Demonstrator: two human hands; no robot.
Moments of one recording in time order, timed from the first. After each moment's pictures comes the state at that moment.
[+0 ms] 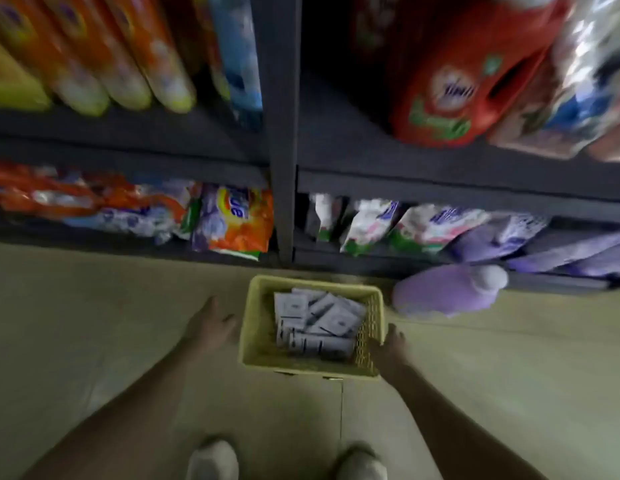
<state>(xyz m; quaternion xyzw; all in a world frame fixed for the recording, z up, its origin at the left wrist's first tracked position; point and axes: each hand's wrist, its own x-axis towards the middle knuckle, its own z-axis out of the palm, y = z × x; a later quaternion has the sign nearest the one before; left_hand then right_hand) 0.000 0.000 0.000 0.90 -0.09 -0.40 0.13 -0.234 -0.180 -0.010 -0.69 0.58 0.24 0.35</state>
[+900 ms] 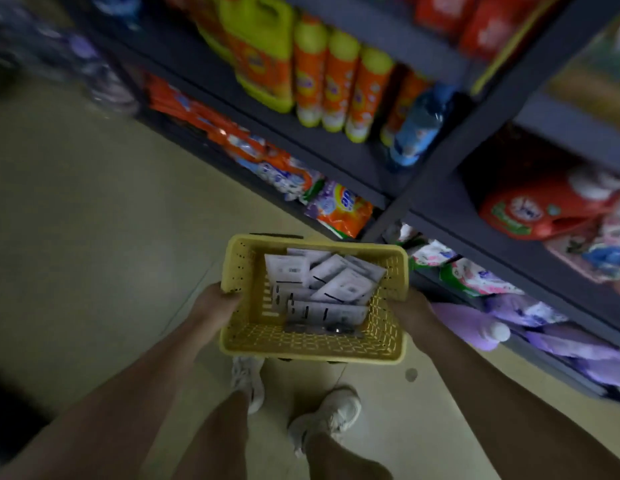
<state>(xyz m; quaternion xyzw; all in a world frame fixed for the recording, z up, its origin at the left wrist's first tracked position) -0.056 0.153 0.275 0.82 0.23 -0.36 0.37 -0.152 -0.136 0.259 -0.69 0.45 0.23 0.52</state>
